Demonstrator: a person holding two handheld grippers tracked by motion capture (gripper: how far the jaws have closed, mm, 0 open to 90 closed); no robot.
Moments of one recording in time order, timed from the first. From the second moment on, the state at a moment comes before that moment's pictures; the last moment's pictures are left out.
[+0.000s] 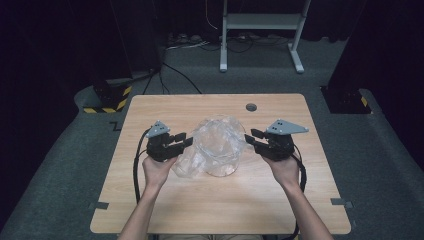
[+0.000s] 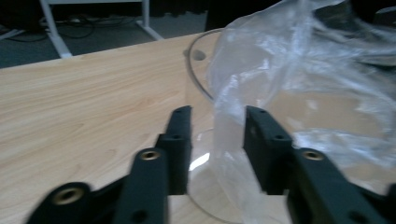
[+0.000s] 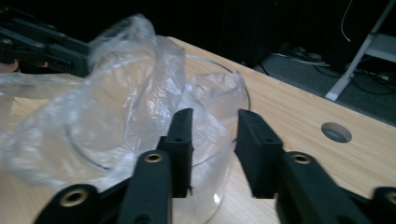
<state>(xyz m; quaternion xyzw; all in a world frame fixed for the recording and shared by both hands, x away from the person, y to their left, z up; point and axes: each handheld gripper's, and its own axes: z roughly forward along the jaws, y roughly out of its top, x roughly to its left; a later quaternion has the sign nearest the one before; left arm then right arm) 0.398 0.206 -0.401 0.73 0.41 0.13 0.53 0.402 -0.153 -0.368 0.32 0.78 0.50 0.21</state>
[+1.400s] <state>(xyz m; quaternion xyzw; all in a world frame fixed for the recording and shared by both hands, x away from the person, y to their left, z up) 0.413 0.195 -0.414 0.77 0.43 0.18 0.44 0.398 -0.158 -0.406 0.34 0.80 0.43 0.22</state>
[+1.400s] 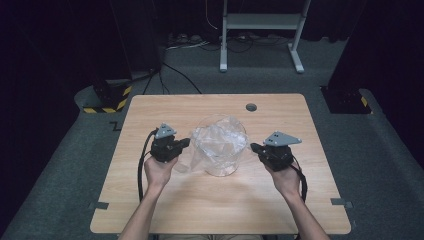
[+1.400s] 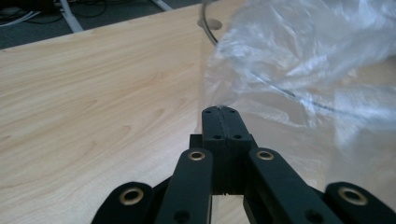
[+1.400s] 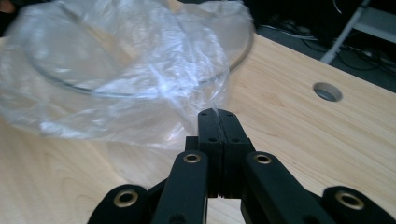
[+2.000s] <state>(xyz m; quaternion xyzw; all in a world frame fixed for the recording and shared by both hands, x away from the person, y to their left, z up) 0.415 0.201 -0.390 0.73 0.43 0.16 0.51 0.401 -0.144 -0.373 0.32 0.78 0.49 0.22</state>
